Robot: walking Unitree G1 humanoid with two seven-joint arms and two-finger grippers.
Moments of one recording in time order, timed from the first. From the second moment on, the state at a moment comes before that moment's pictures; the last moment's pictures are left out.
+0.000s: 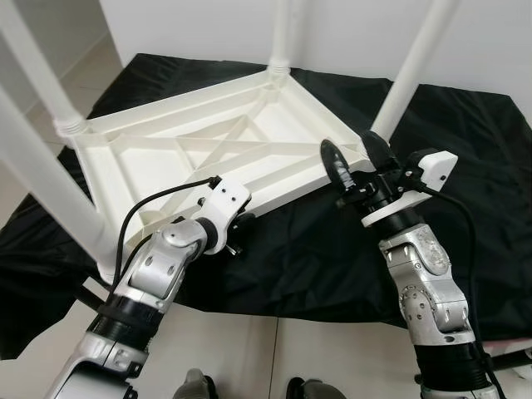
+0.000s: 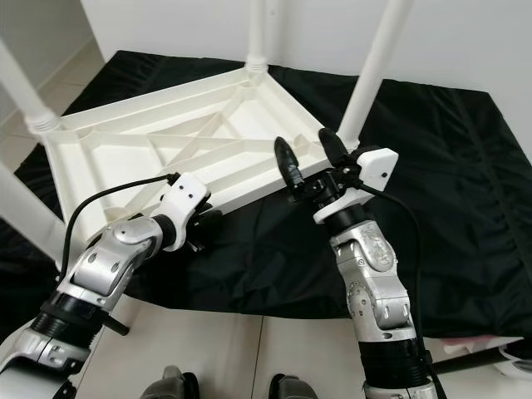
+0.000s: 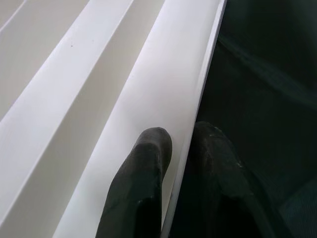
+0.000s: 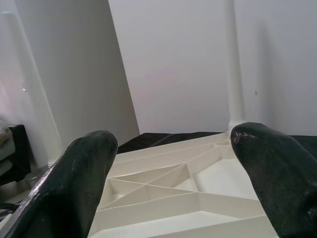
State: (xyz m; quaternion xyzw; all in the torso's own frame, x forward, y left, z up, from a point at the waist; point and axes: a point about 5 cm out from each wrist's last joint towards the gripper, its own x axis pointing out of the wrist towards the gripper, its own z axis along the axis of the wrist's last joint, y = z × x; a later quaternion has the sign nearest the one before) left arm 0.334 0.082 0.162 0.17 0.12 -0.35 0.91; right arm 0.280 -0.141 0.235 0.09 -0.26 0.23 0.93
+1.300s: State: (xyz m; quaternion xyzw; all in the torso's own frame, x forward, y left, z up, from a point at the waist) left arm 0.370 -0.001 0.171 0.10 0.15 -0.29 0.94; right arm 0.276 -0.133 0.240 0.10 -0.25 0.22 0.94
